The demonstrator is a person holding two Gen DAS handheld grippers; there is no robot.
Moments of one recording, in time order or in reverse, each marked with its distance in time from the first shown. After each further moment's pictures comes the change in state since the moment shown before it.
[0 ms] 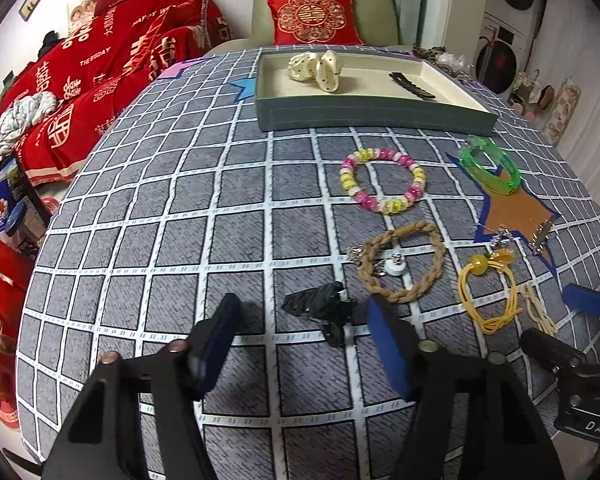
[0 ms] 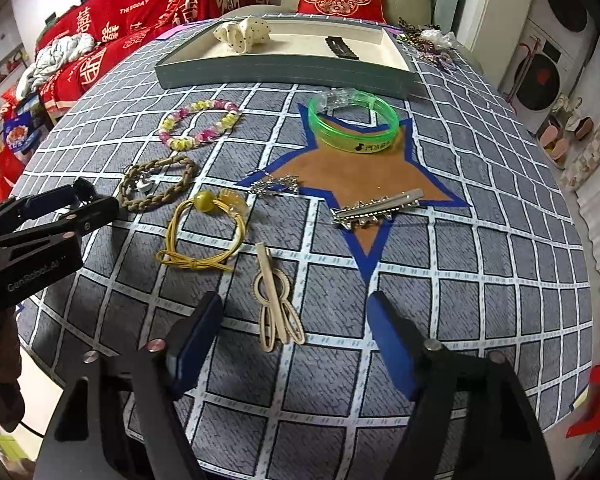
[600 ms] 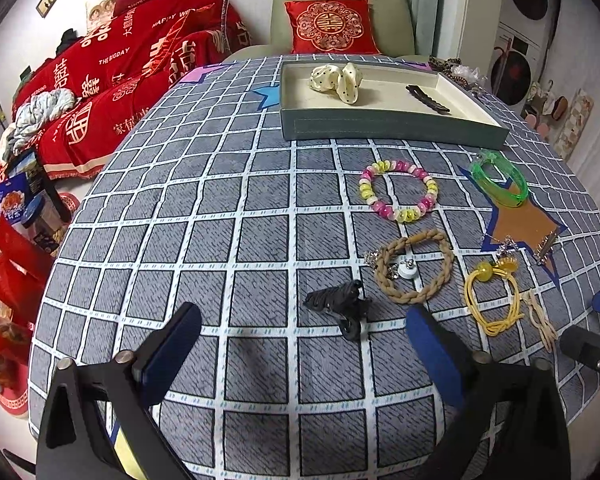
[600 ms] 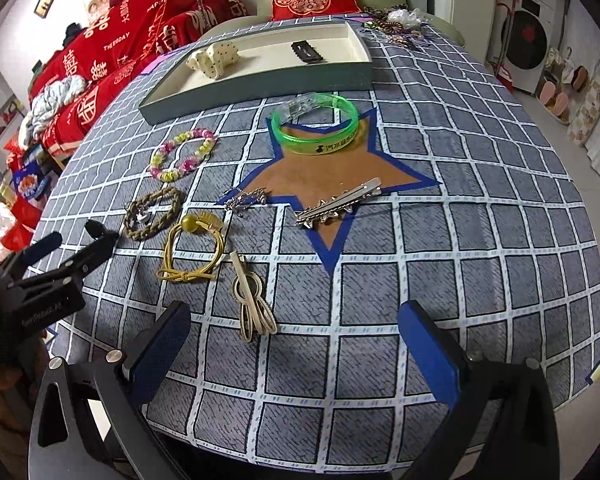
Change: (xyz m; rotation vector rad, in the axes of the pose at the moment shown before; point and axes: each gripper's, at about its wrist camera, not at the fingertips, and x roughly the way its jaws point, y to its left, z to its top) left arm -0.013 0.008 -0.002 -0.041 -0.024 0.059; right arm -0.014 -0.036 0.000 0.154 -0.004 0.097
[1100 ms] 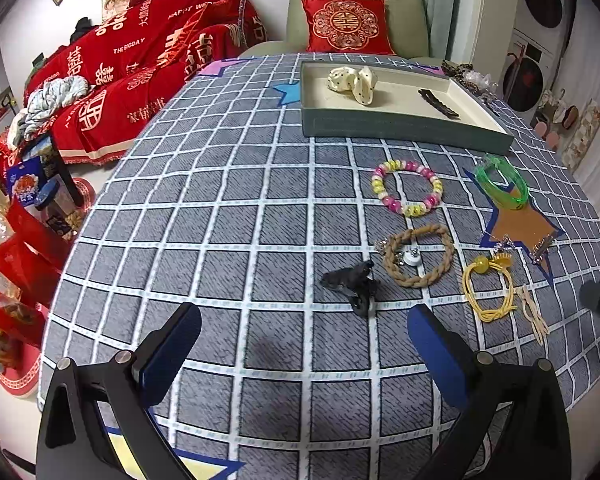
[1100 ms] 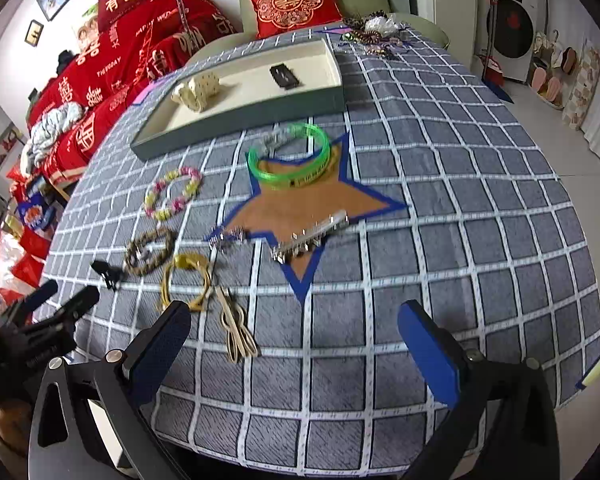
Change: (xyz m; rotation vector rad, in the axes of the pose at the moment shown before) left arm -0.018 0.006 -0.008 -0.049 0.021 0.019; right arm -0.015 -0.026 0.014 0.073 -0.034 0.032
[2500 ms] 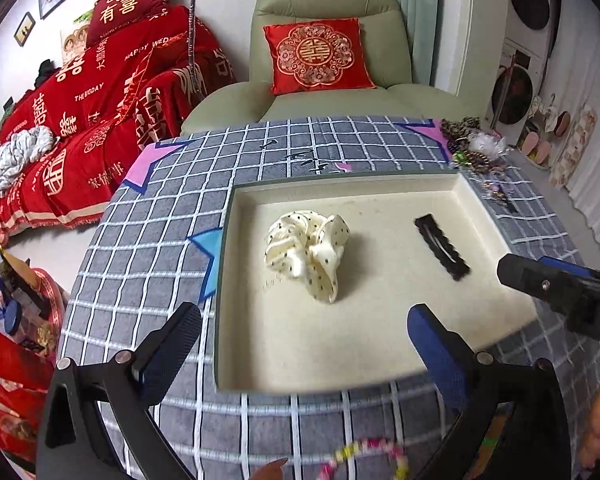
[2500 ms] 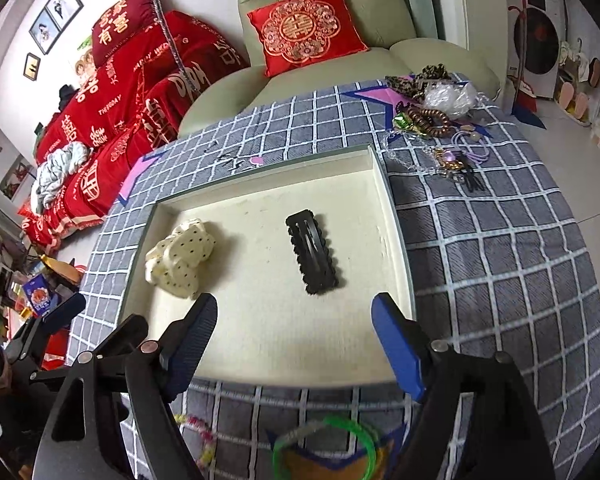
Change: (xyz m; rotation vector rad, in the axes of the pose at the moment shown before) left arm 0.074 -0.058 0.214 0.075 -0.063 -0.045; right arm 0.082 0.010 0.229 0.042 -0.069 0.098
